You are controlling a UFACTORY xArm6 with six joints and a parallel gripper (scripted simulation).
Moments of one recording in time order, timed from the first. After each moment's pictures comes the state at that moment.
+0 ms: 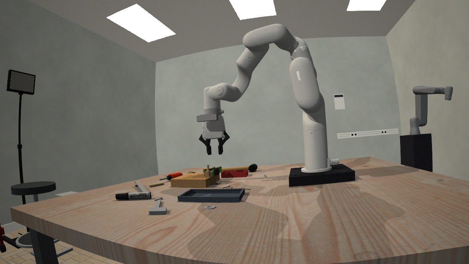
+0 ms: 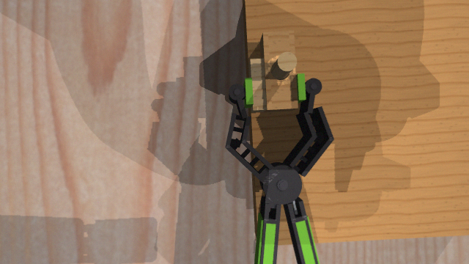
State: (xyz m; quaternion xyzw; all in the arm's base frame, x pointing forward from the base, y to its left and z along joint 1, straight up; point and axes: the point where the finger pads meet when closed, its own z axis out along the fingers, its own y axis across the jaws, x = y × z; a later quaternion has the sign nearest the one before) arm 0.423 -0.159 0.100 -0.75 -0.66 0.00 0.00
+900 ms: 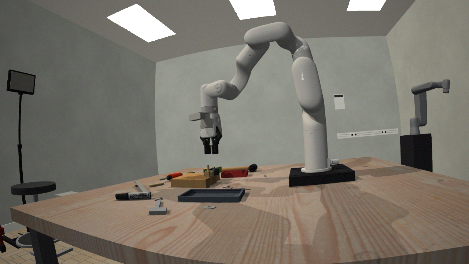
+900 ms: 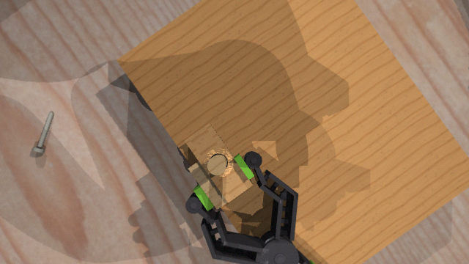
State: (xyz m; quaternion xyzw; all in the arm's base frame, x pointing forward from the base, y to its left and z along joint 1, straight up) arm 0.430 -0.120 0.105 -0.90 -0.43 -0.01 0.01
